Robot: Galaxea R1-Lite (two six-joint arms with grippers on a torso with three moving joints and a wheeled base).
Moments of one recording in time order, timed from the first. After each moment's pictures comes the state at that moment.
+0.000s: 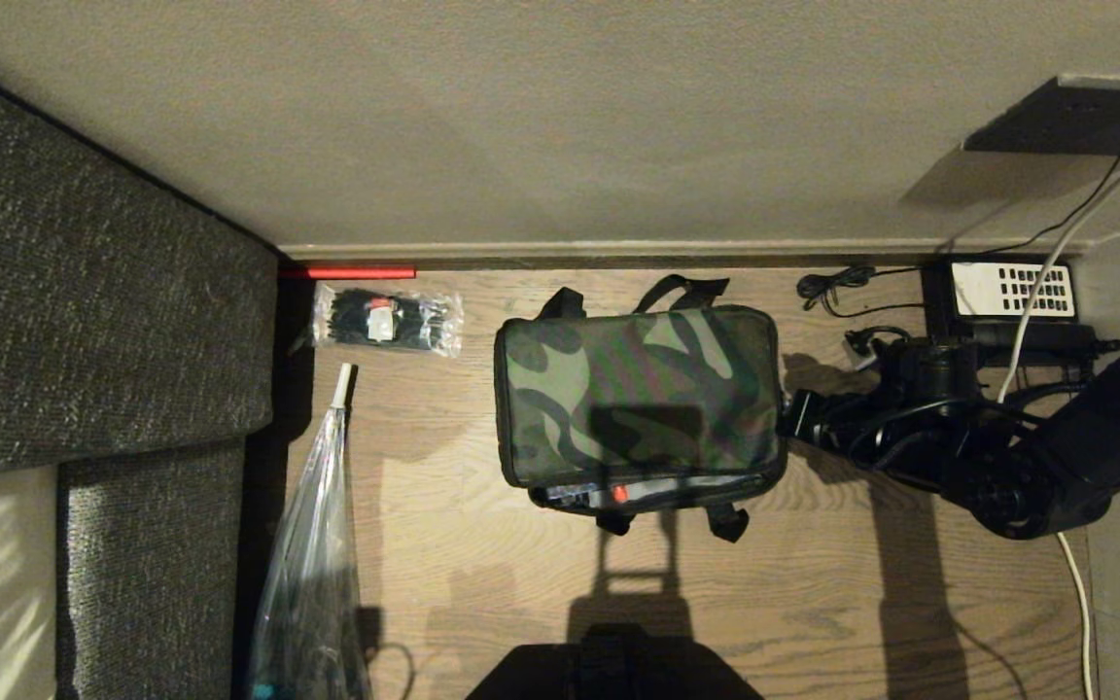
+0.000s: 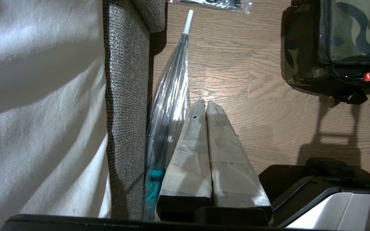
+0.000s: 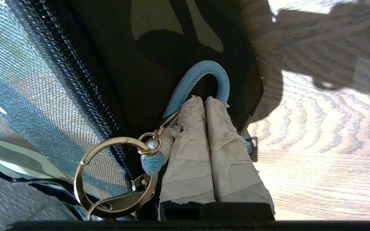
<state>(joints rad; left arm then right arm) 0.01 0.00 0.00 0.00 0.00 -0.01 0.17 2.07 -0.83 -0.86 0.28 0.46</state>
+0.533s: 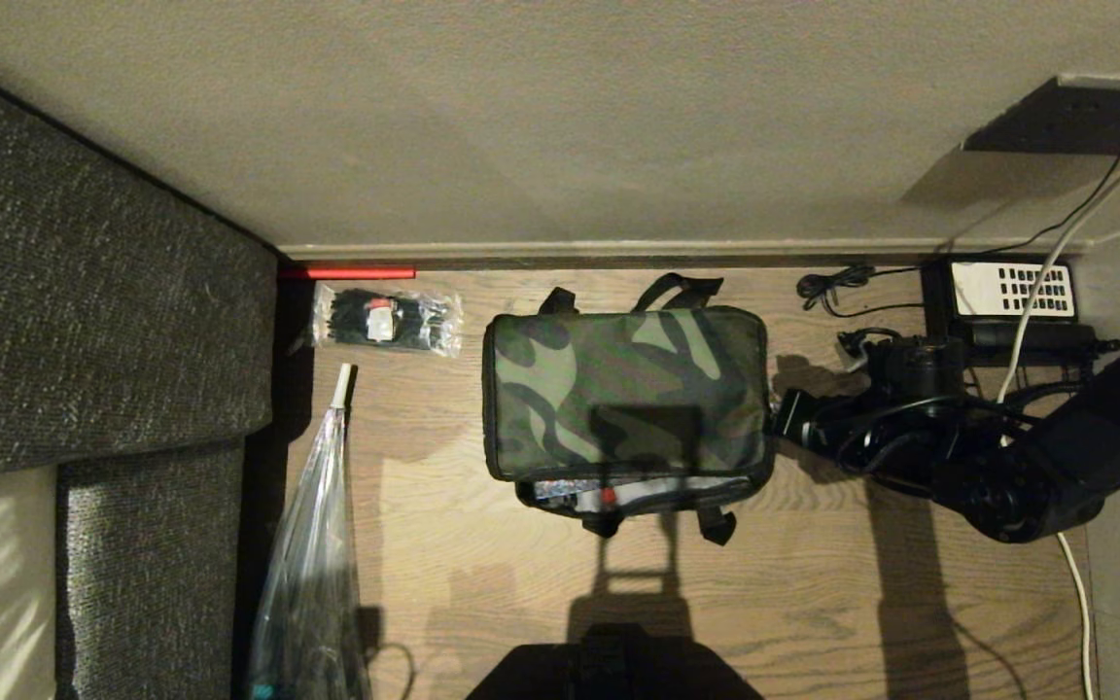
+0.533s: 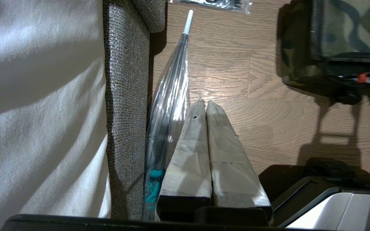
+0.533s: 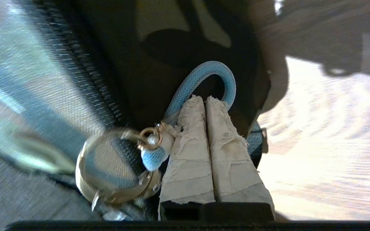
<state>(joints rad) 0.01 0.00 0.00 0.00 0.00 -0.01 0.23 2.05 -0.83 -0.83 0.26 0.55</state>
